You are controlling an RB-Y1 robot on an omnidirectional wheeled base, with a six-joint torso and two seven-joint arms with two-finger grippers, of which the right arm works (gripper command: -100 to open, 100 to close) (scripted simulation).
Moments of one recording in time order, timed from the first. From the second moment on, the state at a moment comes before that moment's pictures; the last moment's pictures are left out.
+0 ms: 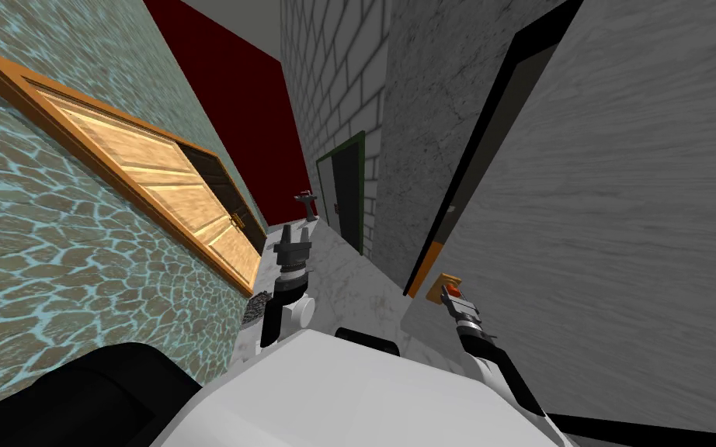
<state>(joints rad) 0.32 -0.38 0.00 -1.46 -0.66 -0.39 -1.35</state>
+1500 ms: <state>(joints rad) 0.40 -0.52 0.13 -1.50 -0.62 -0.49 -1.48</state>
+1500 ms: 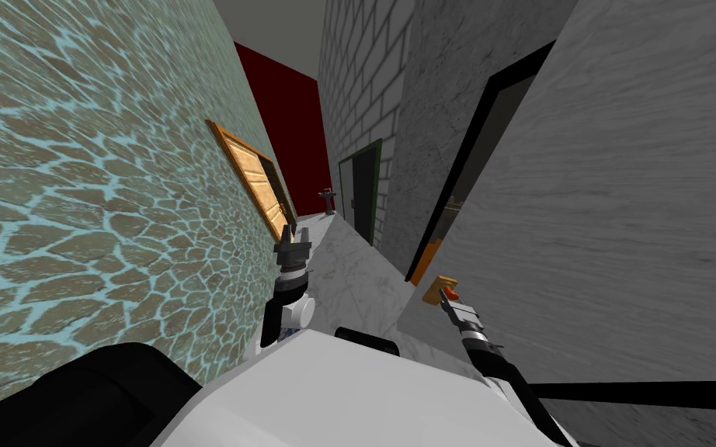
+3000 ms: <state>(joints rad) 0.56 -0.71 0.24 -1.48 -0.54 -0.76 -1.66</state>
